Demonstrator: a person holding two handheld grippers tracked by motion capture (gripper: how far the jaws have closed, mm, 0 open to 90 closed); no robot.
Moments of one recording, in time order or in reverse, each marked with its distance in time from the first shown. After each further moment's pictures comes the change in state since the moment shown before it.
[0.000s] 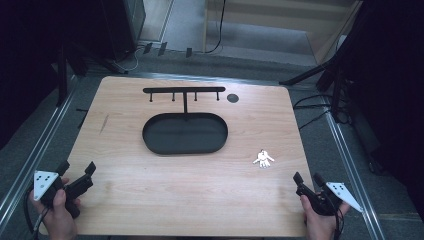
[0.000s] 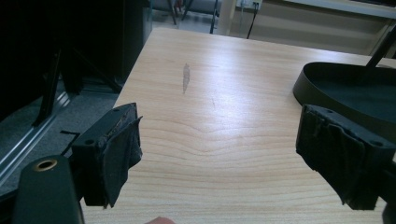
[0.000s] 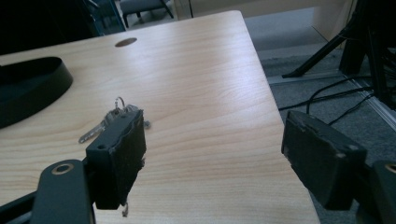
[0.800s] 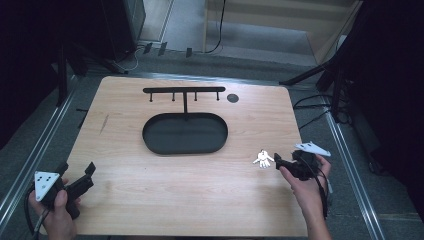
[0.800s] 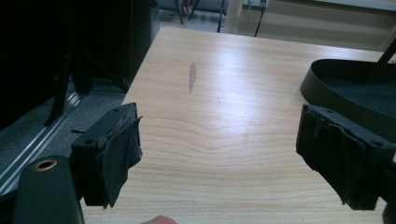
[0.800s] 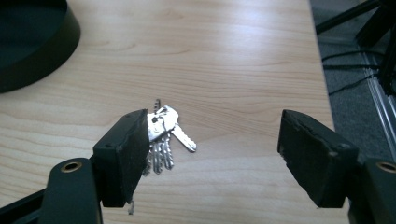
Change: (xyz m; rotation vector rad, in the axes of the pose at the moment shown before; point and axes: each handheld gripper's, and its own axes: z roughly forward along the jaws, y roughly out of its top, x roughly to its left) left arm -0.003 -0.001 -0.002 0.001 0.042 0.027; right arm 0.073 0.079 0.064 0.380 -0.020 -0.243
